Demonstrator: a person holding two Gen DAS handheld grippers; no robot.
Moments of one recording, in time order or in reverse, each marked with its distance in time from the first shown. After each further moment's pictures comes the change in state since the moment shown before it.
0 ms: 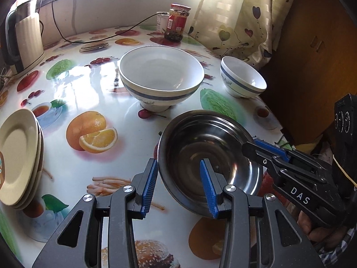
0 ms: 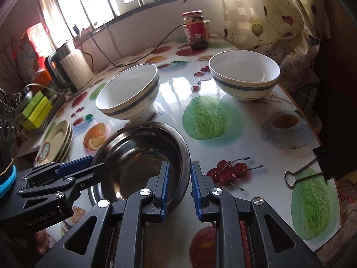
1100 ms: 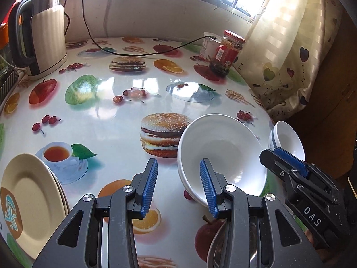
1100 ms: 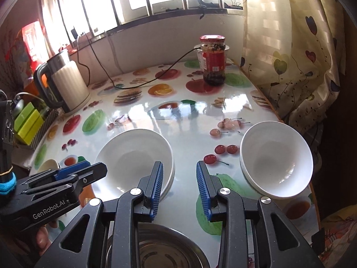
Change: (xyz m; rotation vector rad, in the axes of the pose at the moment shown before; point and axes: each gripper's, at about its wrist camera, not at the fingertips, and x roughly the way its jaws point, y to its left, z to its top) left arm 0.024 0.068 0.095 -0.193 -0.057 0.104; right arm 0.050 0.040 0.114 -0.097 -0.038 -0.040
